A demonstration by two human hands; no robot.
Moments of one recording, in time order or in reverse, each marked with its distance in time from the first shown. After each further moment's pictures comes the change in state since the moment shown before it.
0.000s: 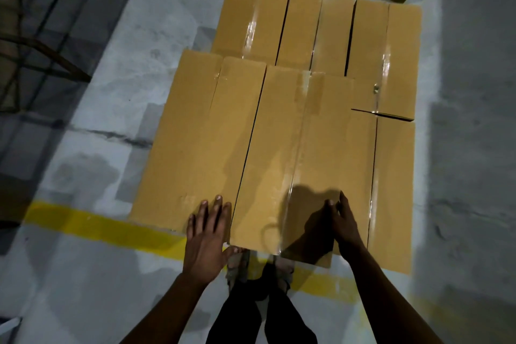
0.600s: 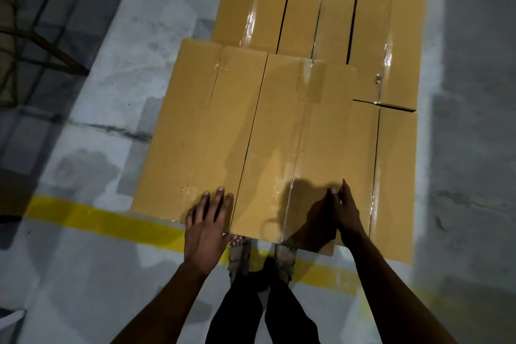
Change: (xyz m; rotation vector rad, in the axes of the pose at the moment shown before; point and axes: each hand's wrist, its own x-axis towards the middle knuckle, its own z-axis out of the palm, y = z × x) left_hand 0.001 -0.002 -0.001 0.081 -0.007 -0.027; right_hand -0.004 -0.010 0.002 -0.096 0.042 -0.048
